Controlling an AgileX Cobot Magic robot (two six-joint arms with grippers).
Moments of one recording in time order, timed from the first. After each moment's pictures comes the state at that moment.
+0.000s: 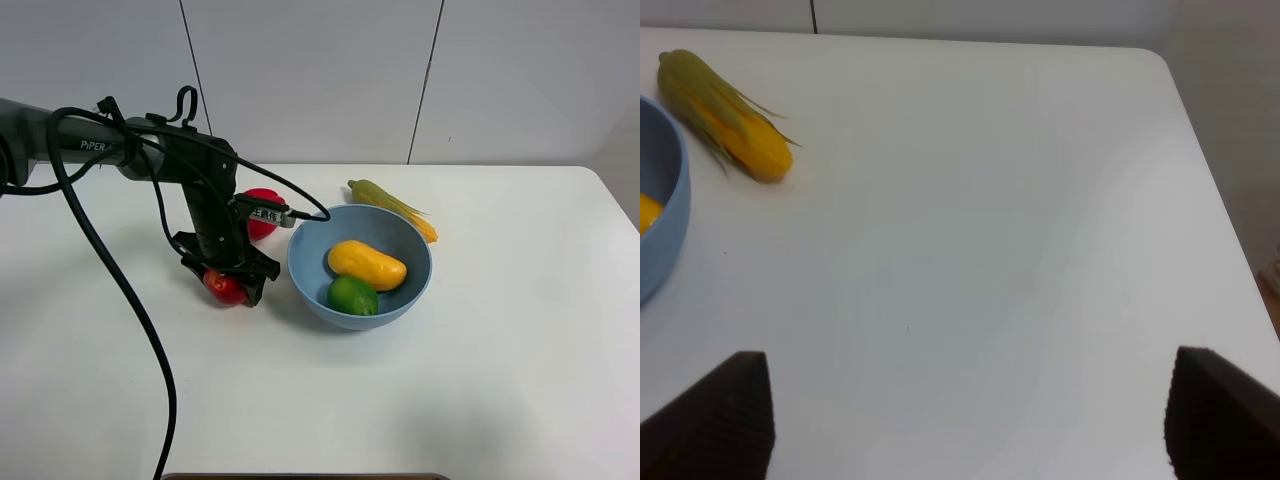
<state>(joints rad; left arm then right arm) -0.53 2.19 -1.42 -0.06 0.86 -0.05 0.01 0.00 -0.56 -0.05 1.10 0.01</state>
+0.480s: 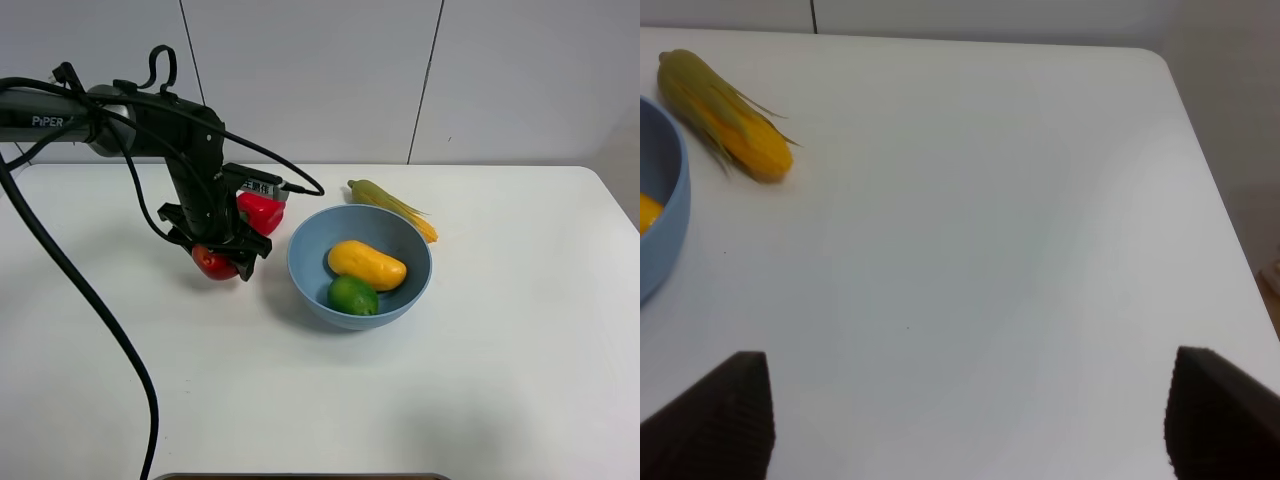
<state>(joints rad) -0.53 2.07 -1.42 0.02 0.88 -0.08 0.01 0.00 -0.56 -0.05 1.10 0.01</state>
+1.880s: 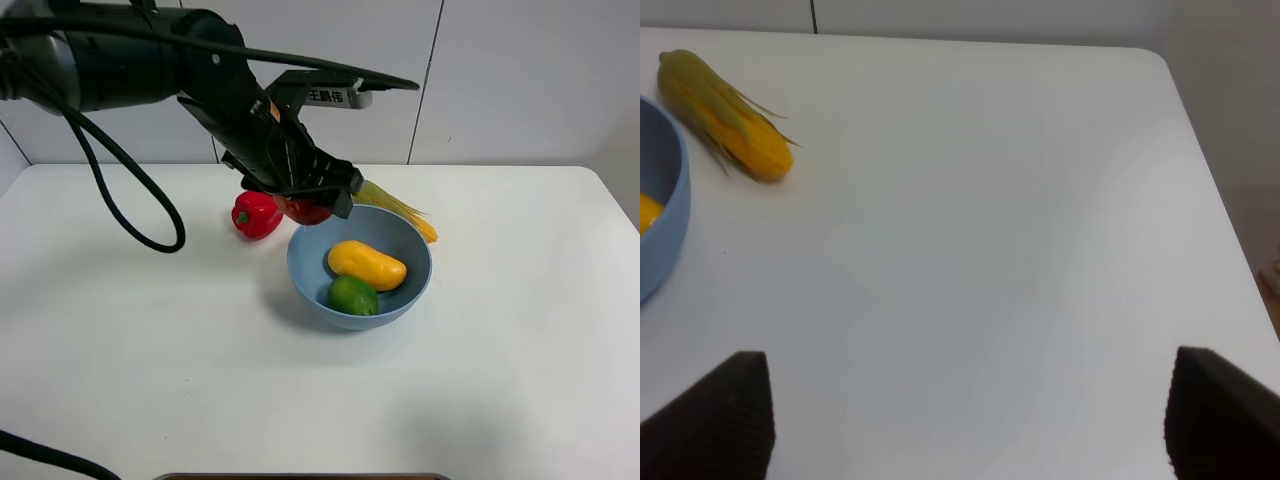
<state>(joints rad) -0.75 1.86 -1.47 -0.16 0.69 -0.10 0.01 0.00 -0.56 -0.05 1.10 0.01</state>
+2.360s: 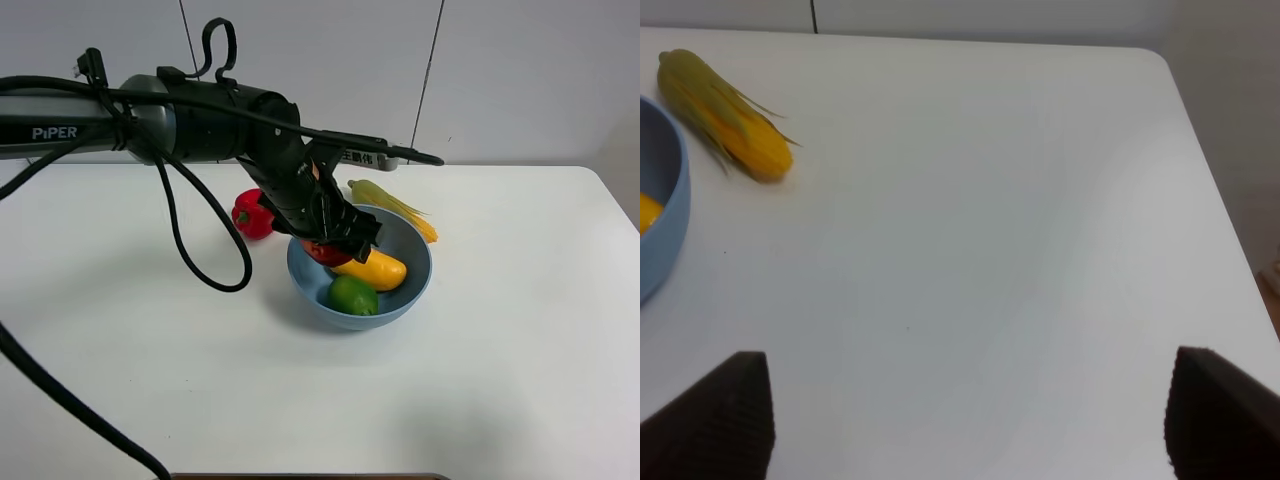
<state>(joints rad) -0.80 2.02 -1.47 -0.17 0.62 -0.10 0.01 0.00 -0.56 -0.05 1.10 0.01</state>
